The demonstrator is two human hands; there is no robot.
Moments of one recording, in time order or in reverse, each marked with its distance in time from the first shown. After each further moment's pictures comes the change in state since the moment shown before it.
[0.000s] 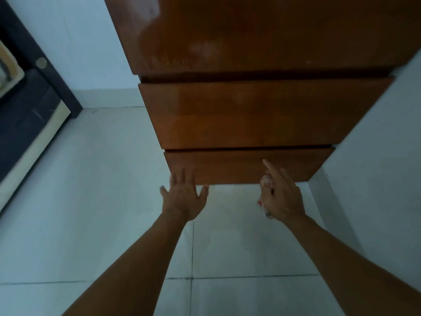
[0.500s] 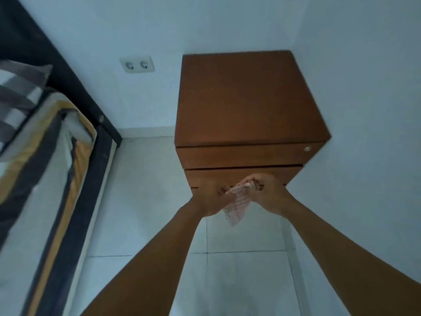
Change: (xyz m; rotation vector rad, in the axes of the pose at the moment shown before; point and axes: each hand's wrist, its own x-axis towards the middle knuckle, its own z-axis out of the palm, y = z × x) left_hand -0.123 0.137 -0.403 -0.556 -0.367 0.187; right_hand 0.037 -0.314 -0.330 0.267 -0.489 0.105
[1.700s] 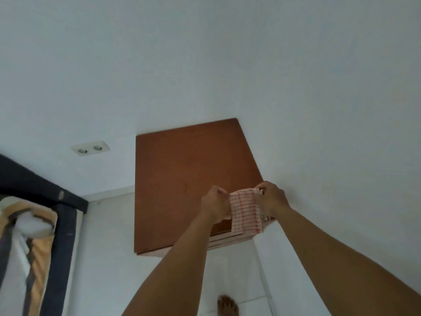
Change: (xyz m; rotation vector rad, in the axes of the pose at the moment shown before) left_hand 0.194 0.243 -0.086 -0.342 0.019 -0.309; right_hand 0.128 -0.069 -0.260 -0.061 0.332 0.555
